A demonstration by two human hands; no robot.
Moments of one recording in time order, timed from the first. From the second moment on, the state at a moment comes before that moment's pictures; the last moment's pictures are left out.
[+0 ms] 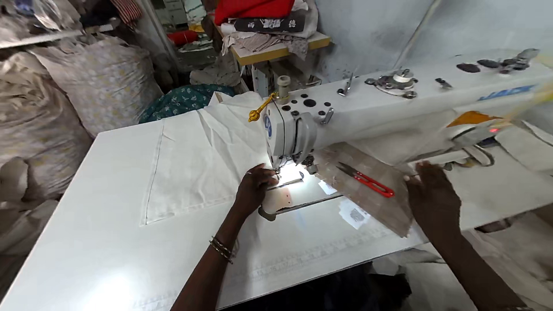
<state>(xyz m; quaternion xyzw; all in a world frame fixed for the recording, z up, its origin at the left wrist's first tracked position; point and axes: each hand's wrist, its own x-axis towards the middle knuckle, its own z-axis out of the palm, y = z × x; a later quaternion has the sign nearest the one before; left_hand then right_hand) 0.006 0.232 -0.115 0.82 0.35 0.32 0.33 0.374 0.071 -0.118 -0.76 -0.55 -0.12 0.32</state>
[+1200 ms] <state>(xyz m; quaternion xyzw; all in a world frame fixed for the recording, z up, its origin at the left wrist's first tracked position) -0.015 0.156 -0.123 0.77 0.58 0.26 0.01 0.219 0.095 -0.096 -0.75 -0.61 -0.05 0.25</state>
